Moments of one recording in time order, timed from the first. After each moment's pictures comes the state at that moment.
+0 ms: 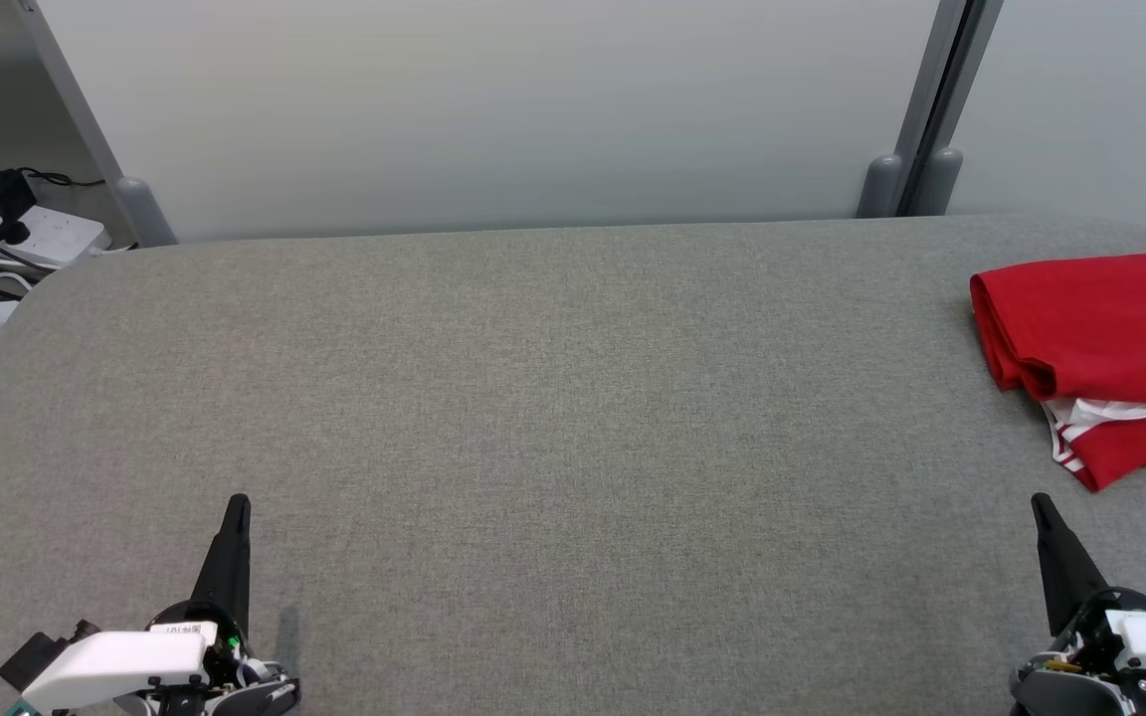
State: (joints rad) left arm -0.05 0.03 0.08 0.27 -1.60 -0.12 0.11; right arm -0.06 -0.04 -0.13 0.27 1.62 0.13 0.10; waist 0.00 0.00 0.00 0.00
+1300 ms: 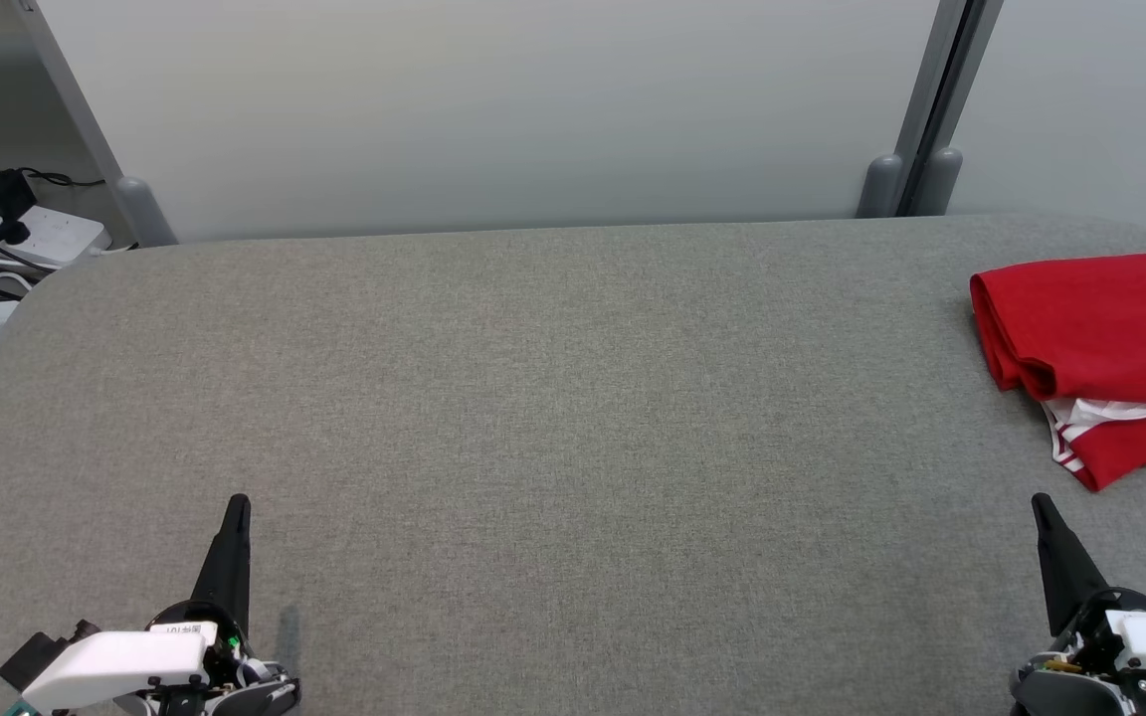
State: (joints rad) left arm -0.05 0.03 0.08 0.27 -1.60 -0.12 0.11; right arm -0.06 -0.04 -0.13 0.27 1.62 0.13 0.10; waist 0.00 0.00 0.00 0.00
